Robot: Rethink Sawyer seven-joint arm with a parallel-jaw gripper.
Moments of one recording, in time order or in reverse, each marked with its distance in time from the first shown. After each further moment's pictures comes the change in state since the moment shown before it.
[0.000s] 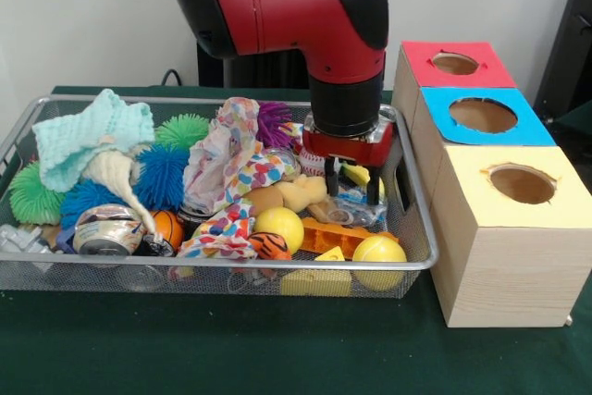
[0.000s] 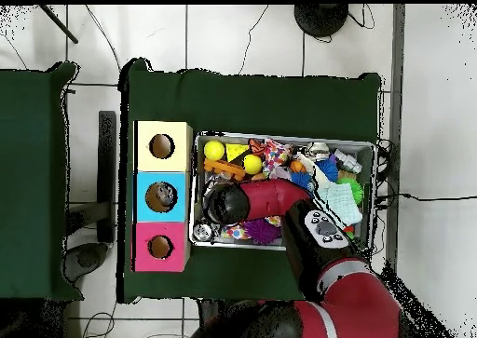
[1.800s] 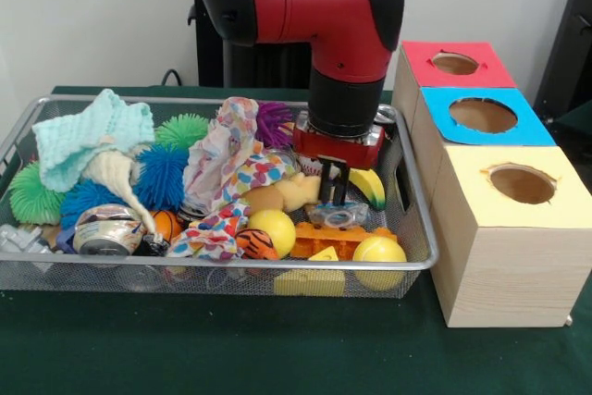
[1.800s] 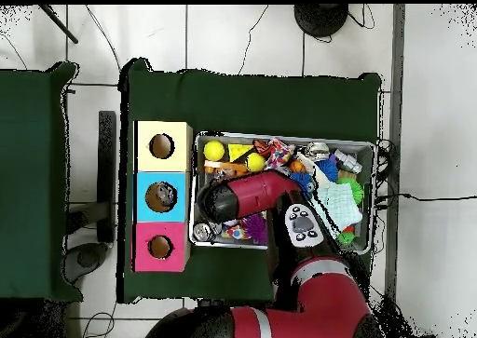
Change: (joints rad) arm 0.133 -0.015 -0.127 -0.089 -0.086 0.055 0.000
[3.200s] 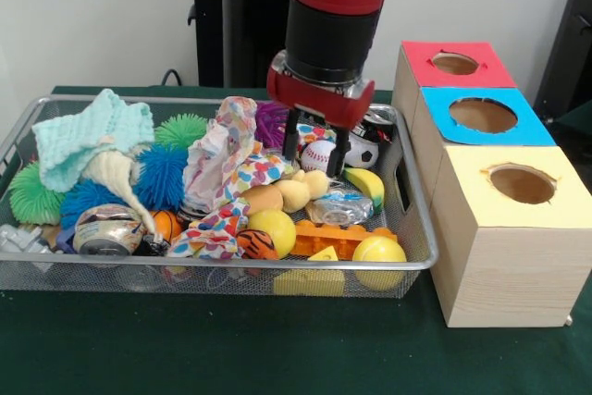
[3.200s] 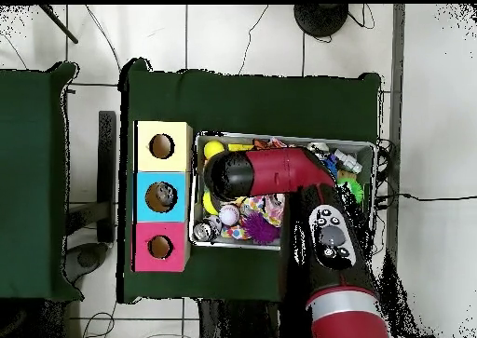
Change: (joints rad) arm -0.004 -0.144 -0.031 -0.083 0.157 0.222 0.000
